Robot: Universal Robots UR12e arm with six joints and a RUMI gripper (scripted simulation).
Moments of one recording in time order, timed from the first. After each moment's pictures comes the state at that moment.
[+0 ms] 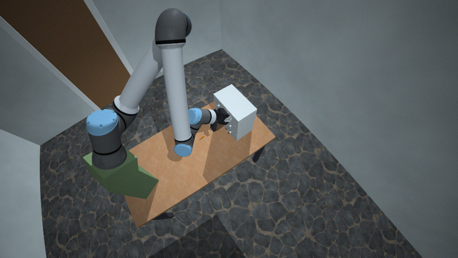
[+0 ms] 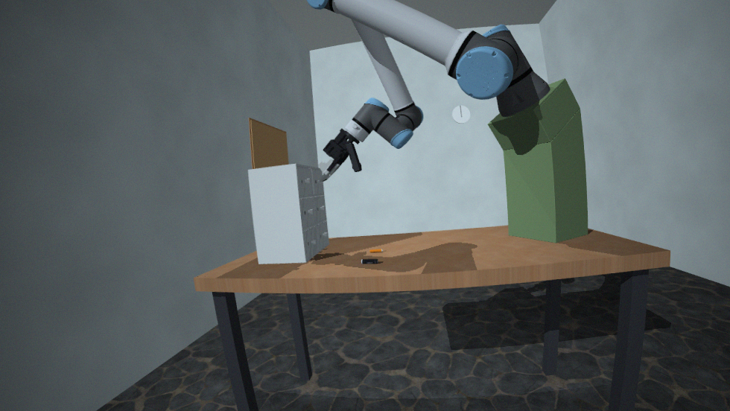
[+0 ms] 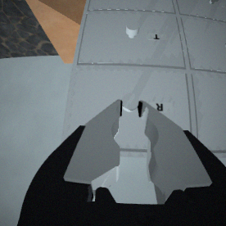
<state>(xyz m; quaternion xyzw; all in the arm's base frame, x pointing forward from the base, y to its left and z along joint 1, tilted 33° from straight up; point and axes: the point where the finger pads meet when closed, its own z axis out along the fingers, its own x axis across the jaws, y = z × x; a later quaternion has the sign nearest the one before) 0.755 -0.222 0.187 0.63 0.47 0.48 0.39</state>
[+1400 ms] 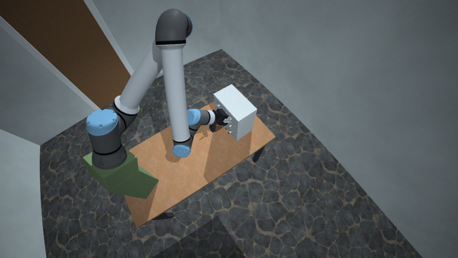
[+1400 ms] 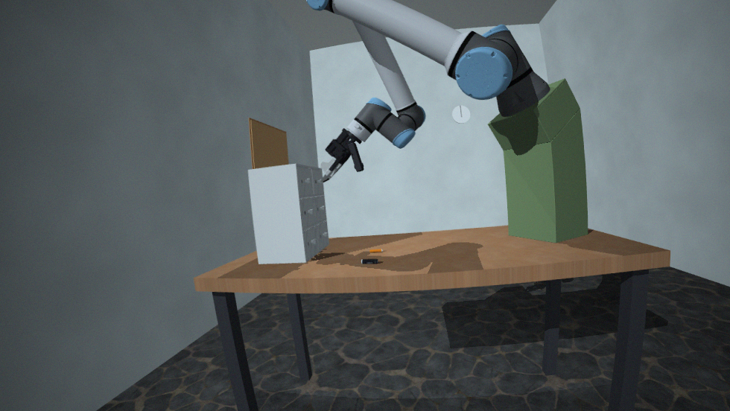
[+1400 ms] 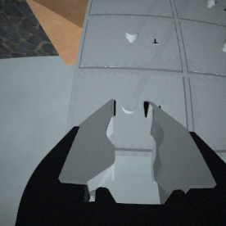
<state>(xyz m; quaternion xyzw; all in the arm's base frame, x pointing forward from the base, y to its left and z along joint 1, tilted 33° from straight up) 0.747 -0.220 0.183 0.63 0.47 0.48 0.39</state>
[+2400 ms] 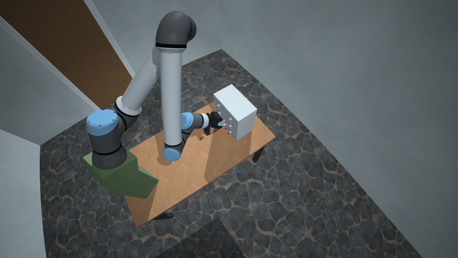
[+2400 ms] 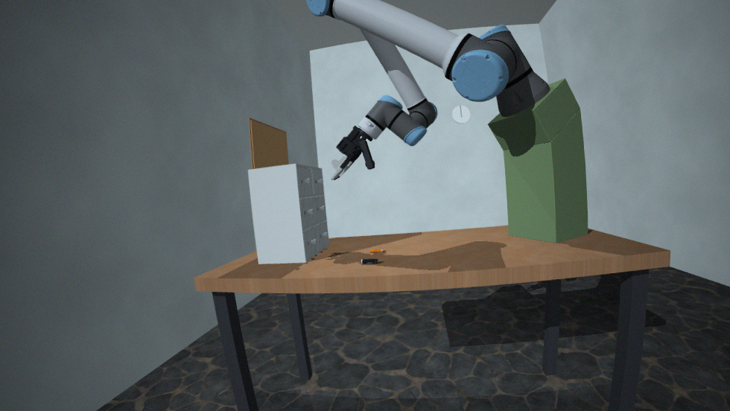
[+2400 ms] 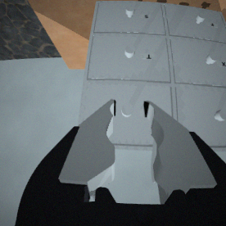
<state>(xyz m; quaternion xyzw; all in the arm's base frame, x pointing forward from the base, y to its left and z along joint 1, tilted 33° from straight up) 0.708 -0.212 0.165 0.63 0.47 0.48 0.39</state>
